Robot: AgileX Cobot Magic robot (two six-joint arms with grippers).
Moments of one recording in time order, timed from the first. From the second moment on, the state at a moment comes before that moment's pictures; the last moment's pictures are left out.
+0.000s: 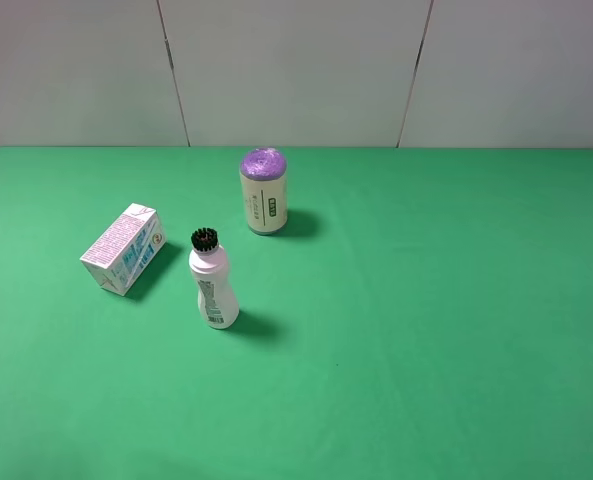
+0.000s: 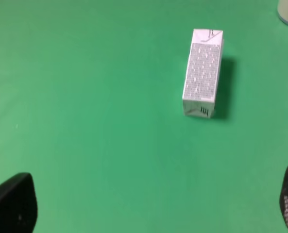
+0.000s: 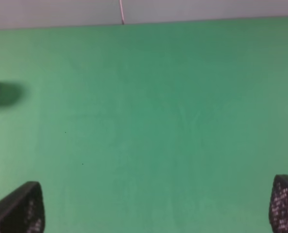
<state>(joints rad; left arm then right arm) -0.22 0.43 -0.79 0.11 1.09 -0.01 0.16 -0.01 -0.50 -0.05 1.02 0.08</state>
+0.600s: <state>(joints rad) -0.22 0.08 -0.57 0.02 1.13 0.00 0.16 -0.01 -0.50 -0.05 1.02 0.08</state>
